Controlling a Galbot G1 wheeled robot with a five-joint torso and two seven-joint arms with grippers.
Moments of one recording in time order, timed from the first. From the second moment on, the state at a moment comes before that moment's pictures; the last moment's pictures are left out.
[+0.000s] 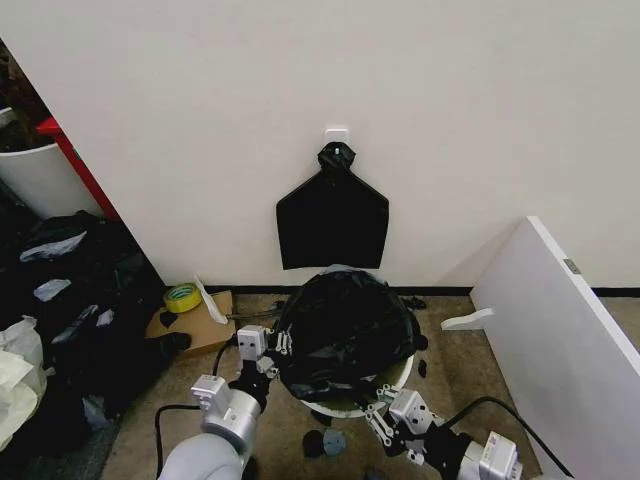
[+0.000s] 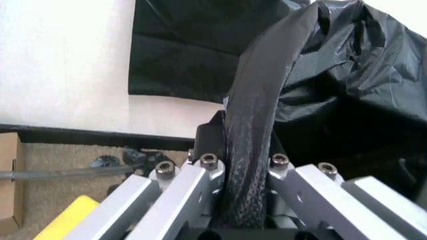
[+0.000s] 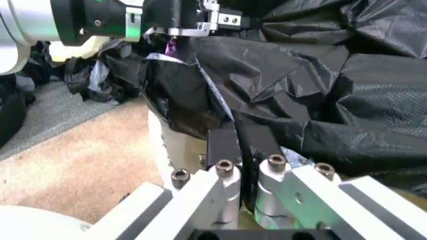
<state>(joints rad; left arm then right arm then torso) 1.49 -1.07 -0.13 -2.27 -0.59 0.10 -0.33 -1.81 0.80 0.37 2.45 0.27 -0.18 -0.22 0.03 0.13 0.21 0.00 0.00</state>
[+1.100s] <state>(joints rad) 1.40 -1.09 -0.17 -2.32 -0.88 0.22 -0.56 -1.89 0.77 0.33 2.41 0.04 -0.11 -0.32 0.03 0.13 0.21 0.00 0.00</state>
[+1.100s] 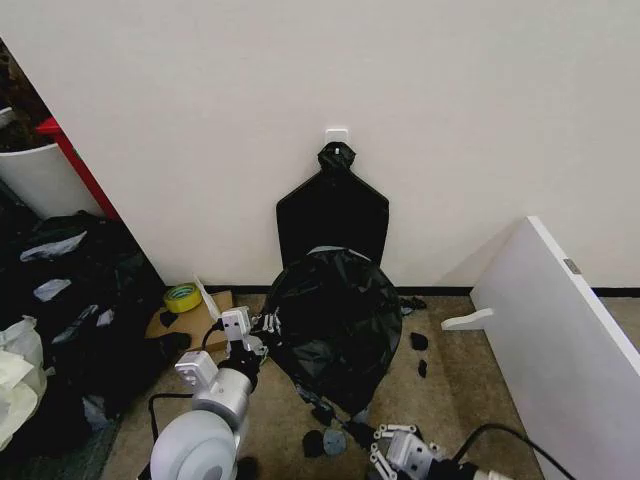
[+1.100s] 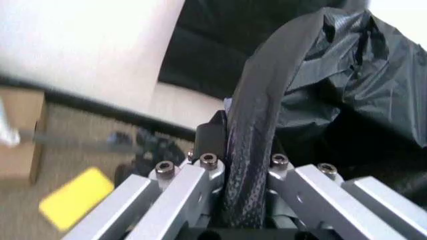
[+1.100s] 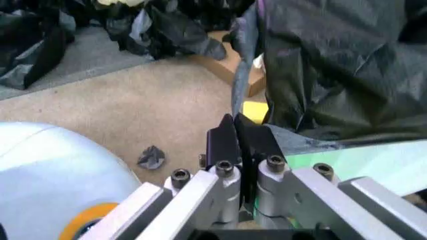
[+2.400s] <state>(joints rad) 1.36 -1.09 -0.17 -2.32 -0.95 0.25 -0.61 -1.87 0.90 0.34 2.24 0.04 0.05 -0.27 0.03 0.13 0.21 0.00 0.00</state>
